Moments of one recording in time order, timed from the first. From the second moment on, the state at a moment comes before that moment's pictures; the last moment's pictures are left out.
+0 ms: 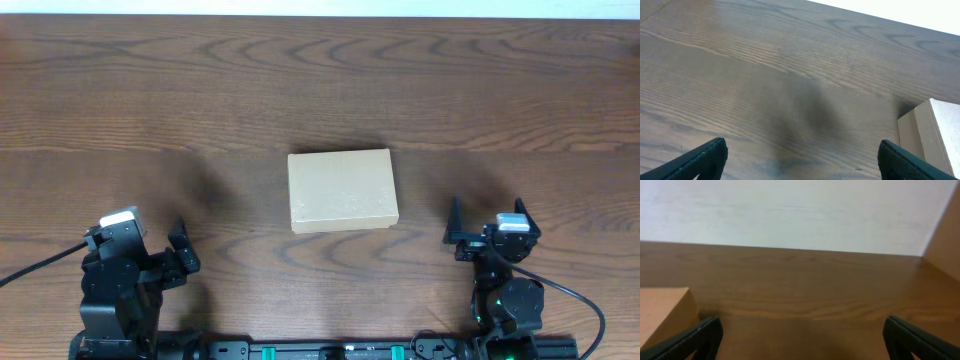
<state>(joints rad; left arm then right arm) -0.06 0.35 0.70 -0.90 -0.19 -0.23 0.11 0.02 0.01 -0.05 0.18 -0.03</state>
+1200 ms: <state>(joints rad) -0.06 0.35 0.70 -0.91 -0.20 -0.22 0.11 0.02 0.01 -0.05 0.26 0.09</state>
